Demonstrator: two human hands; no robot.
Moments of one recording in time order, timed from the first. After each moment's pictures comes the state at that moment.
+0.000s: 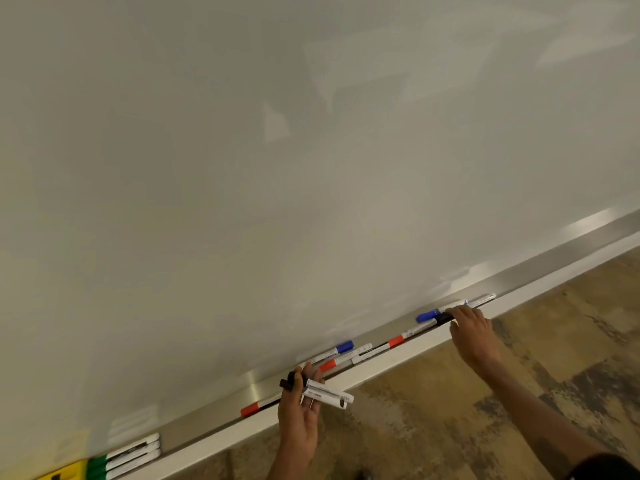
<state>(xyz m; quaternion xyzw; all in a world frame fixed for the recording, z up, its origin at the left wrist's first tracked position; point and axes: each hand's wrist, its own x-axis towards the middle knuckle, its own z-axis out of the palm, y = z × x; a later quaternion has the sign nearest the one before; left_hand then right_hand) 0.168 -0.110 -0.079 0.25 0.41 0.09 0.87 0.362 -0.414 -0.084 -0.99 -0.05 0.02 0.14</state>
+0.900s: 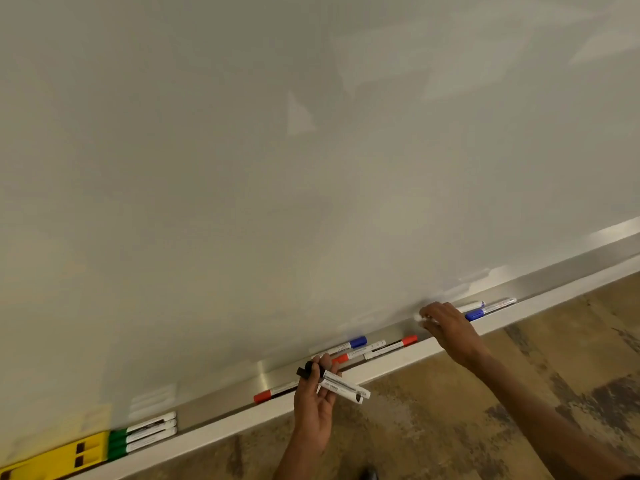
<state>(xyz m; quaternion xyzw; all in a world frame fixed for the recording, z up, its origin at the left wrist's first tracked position) 0.173 -0.116 -0.077 0.23 0.37 0.09 0.90 0.362 -0.366 -0.067 -0.93 -0.25 0.02 0.26</state>
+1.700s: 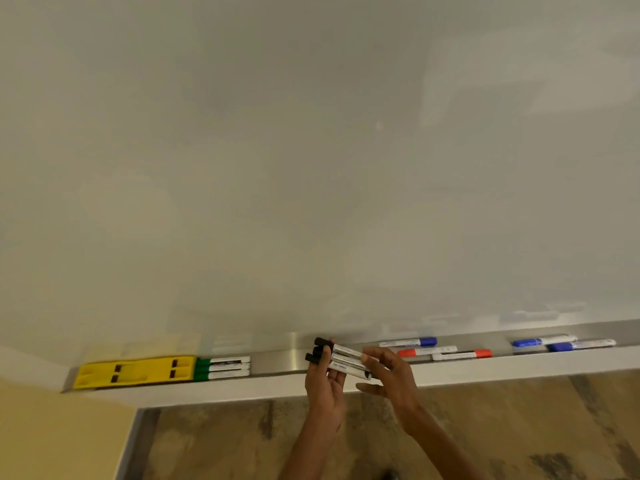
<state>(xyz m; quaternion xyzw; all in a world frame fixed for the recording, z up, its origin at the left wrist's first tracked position) 0.120 -0.039 -0.062 0.17 0.44 0.24 0.85 0.187 -0.158 -0.061 -0.63 0.00 0.36 0.69</state>
